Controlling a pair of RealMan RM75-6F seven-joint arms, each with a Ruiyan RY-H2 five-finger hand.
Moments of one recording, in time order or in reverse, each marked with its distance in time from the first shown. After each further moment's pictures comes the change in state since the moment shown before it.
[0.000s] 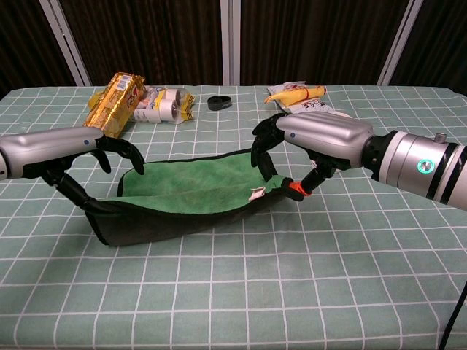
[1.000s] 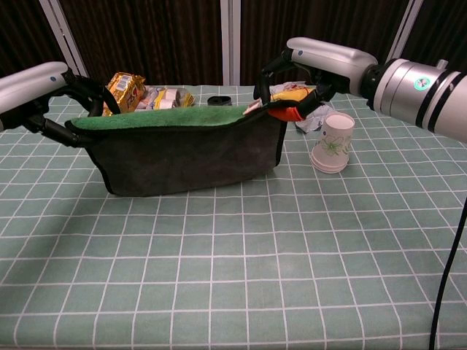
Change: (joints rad) left arm 0.071 -0.093 -0.065 0.154 0.079 0.265 -0.165; right arm 0.069 0.067 0.118 -0.010 0.147 -0.032 0.172
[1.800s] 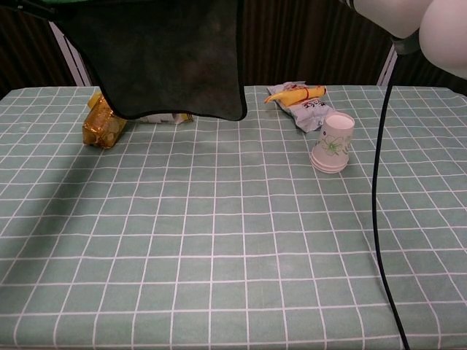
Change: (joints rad) left arm -0.107 -0.051 -0.356 0.139 -0.329 -0.016 -0.007; right arm 0.209 -0.062 0.310 0.080 0.329 -0.036 -0.226
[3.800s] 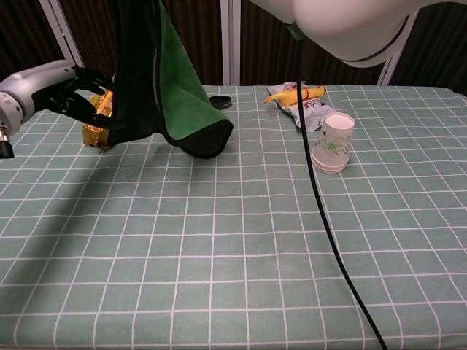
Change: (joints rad) left arm 0.042 -0.021 0.155 -0.139 -0.102 -0.150 0.145; right arm 0.232 -0.153 0.112 0.072 0.138 -0.072 -0.343
